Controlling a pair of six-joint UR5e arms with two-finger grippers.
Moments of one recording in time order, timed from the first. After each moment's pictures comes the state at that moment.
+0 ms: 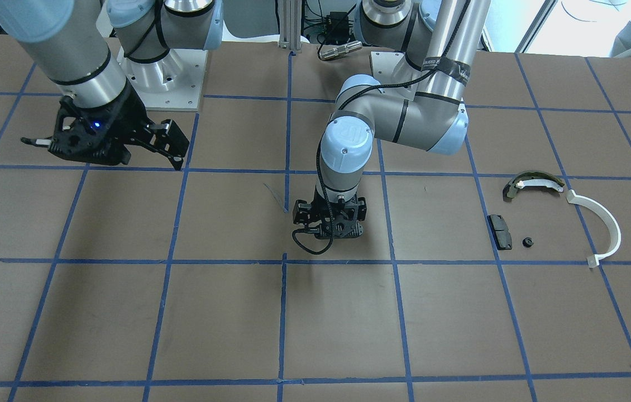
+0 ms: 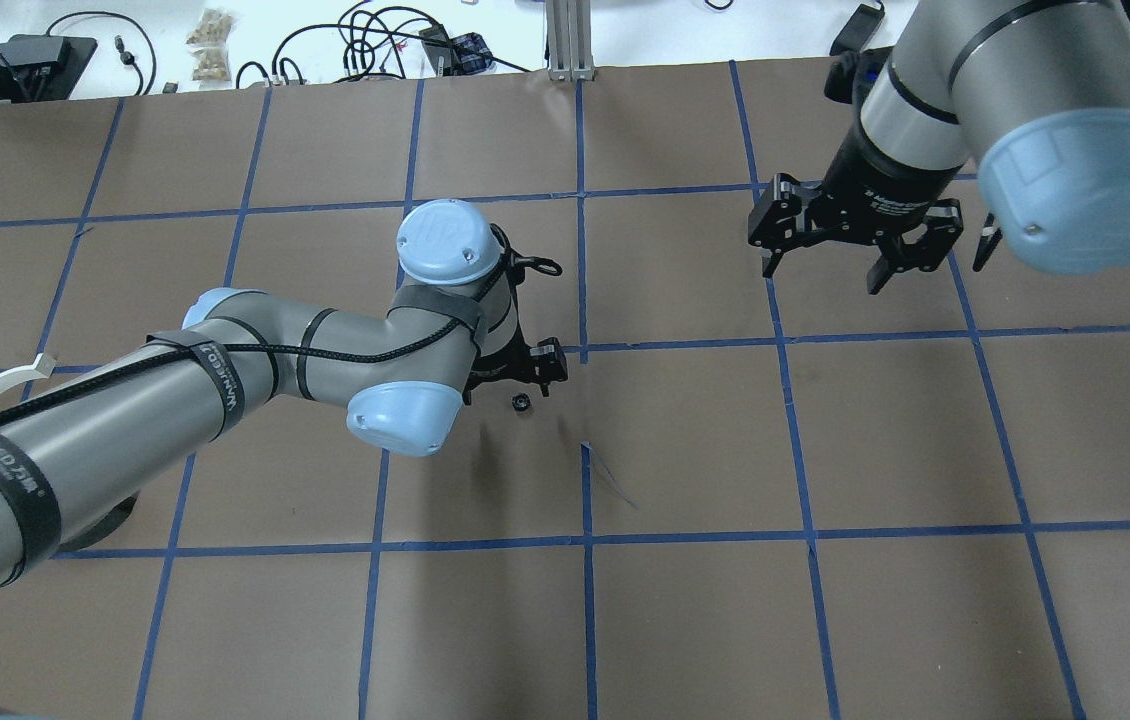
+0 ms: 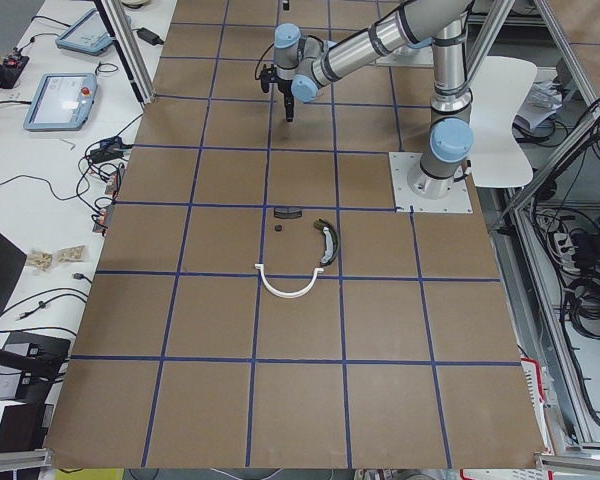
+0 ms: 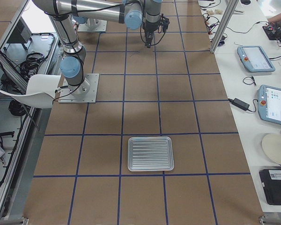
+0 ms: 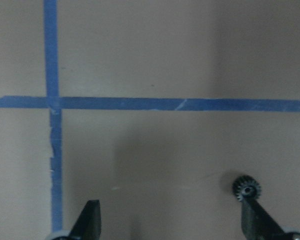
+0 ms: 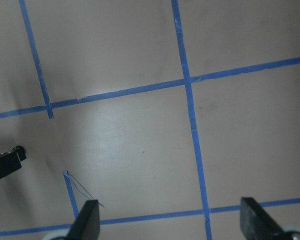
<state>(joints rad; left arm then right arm) -1.86 -1.96 -1.94 -0.83 1.55 -0.35 1.56 -1.59 1.72 -1.67 -1.48 0.16</state>
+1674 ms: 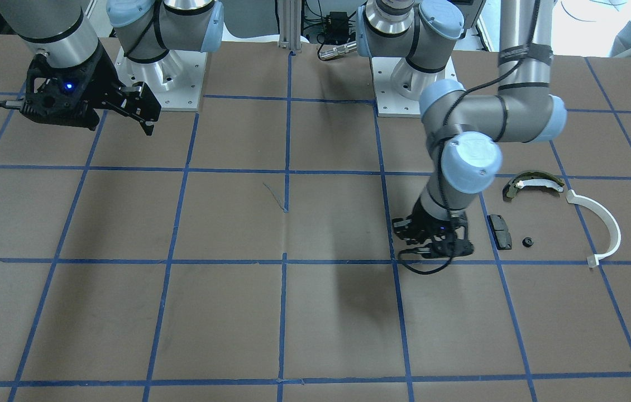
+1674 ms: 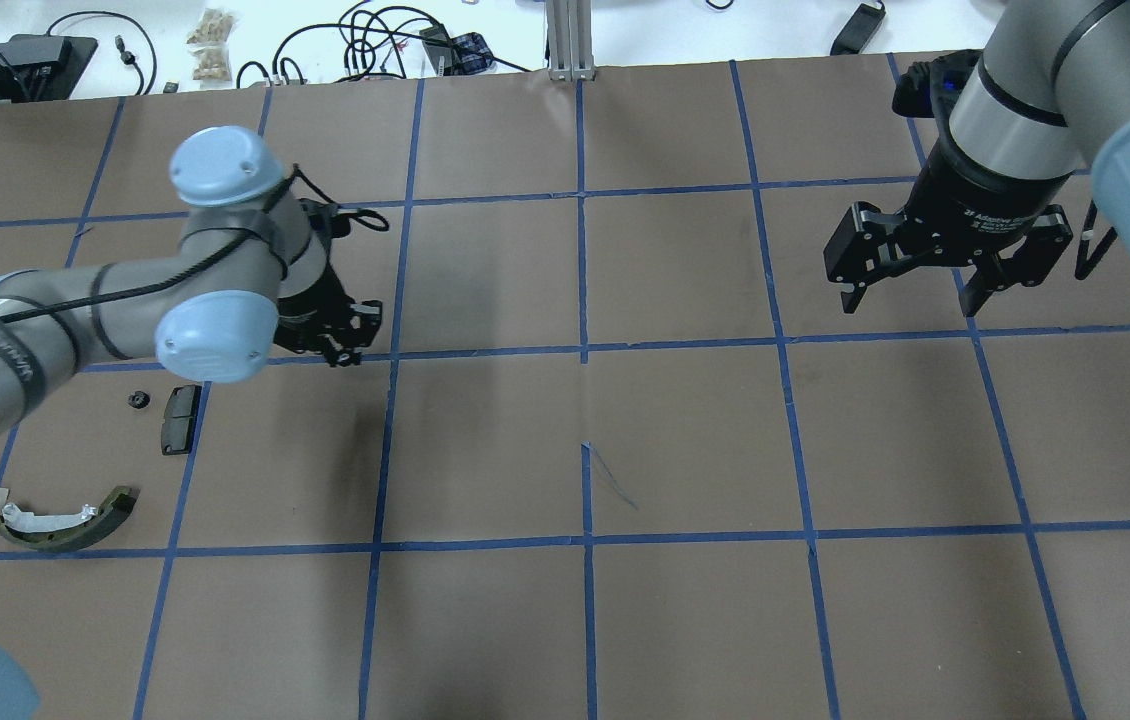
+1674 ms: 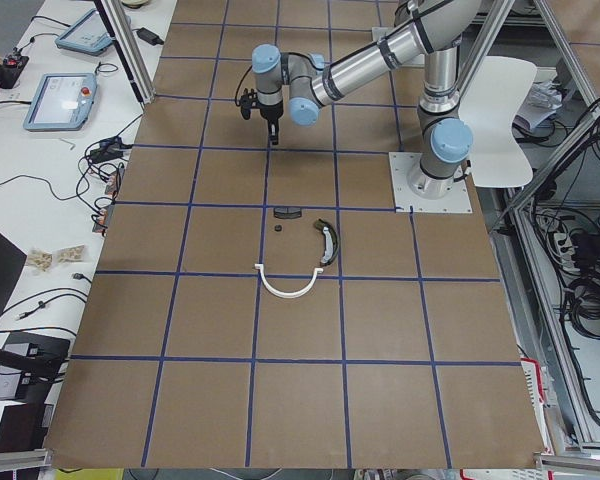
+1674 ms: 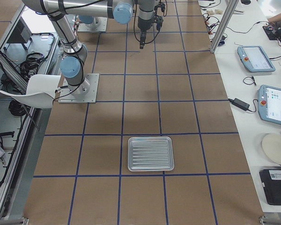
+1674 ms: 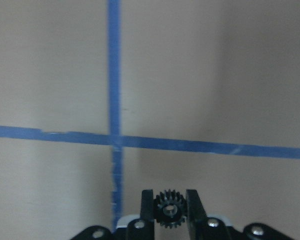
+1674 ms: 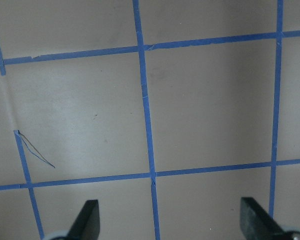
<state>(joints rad) -1.44 -1.86 -1.93 -0.99 1.62 0.06 1.51 -1.66 1.72 -1.54 -1.58 0.03</state>
